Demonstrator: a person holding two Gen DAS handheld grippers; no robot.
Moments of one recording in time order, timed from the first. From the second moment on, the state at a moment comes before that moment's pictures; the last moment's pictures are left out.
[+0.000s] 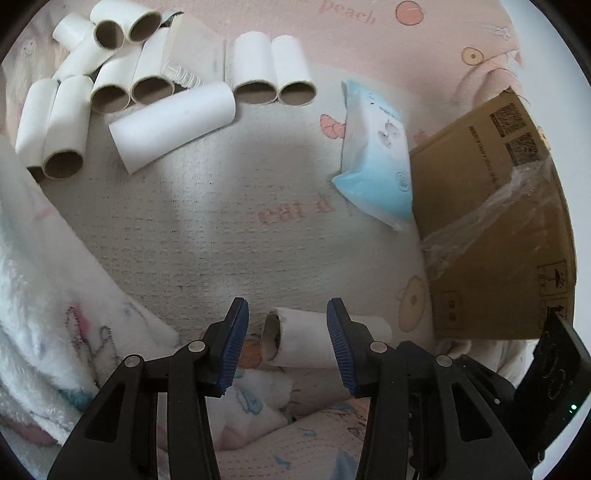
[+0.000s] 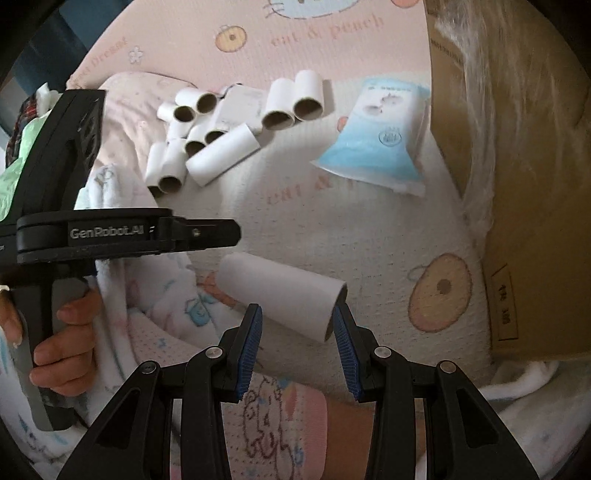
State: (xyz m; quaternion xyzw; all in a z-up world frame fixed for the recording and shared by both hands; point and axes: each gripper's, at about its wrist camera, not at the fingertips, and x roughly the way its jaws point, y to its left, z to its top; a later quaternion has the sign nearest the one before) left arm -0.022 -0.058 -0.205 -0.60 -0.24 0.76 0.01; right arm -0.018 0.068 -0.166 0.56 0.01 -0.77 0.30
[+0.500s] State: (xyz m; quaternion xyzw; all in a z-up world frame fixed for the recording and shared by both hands) left arm -0.035 -0.048 -0.230 -0.64 -0.26 0.72 0.04; right arm -0.030 0.058 -0.192 0.59 0.00 -0.75 0.31
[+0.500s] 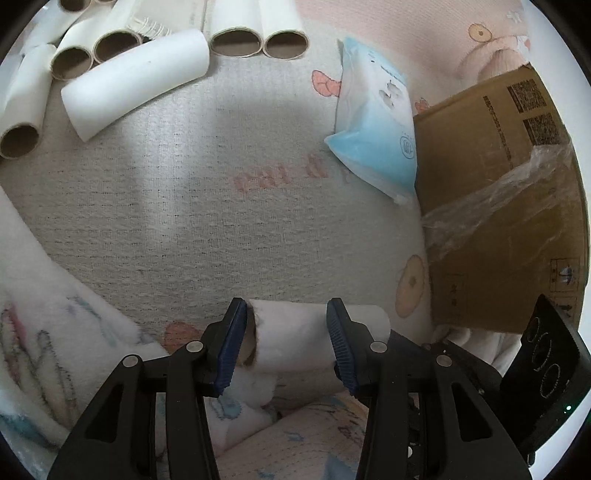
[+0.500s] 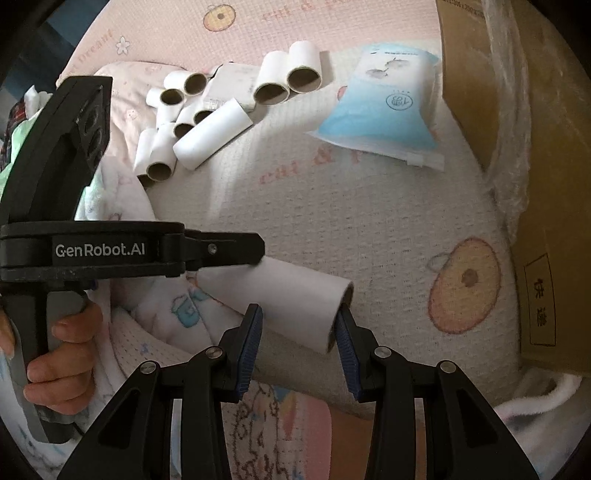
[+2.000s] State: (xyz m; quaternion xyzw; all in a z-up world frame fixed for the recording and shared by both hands) left arm -0.059 -0.091 -0.241 -0.59 -0.37 0.72 0.04; right arm -0.075 0.058 -0.165 0.53 0.04 -0.80 0.28
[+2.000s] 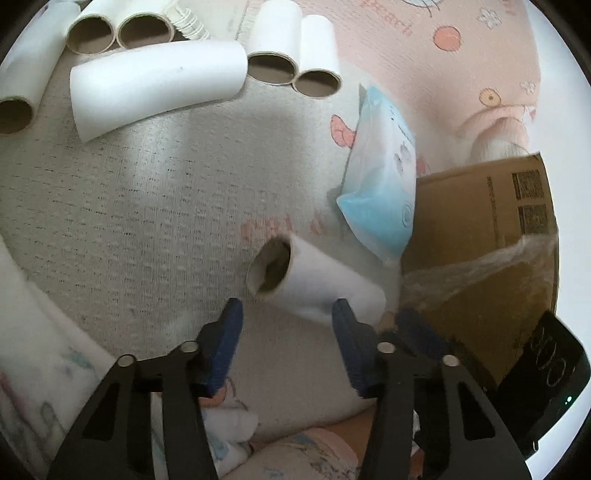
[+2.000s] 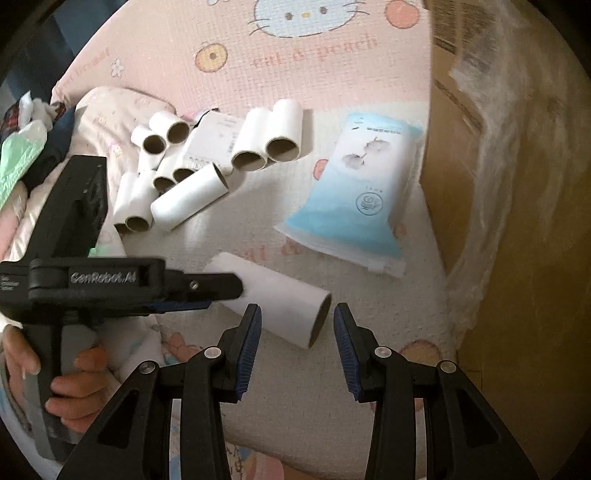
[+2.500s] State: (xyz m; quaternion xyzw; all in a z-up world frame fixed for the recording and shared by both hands) left arm -0.065 -0.095 -0.247 -0.54 -0.44 0.72 0.06; right arm -0.085 0.015 -0.173 0.50 0.15 -0.79 0.33
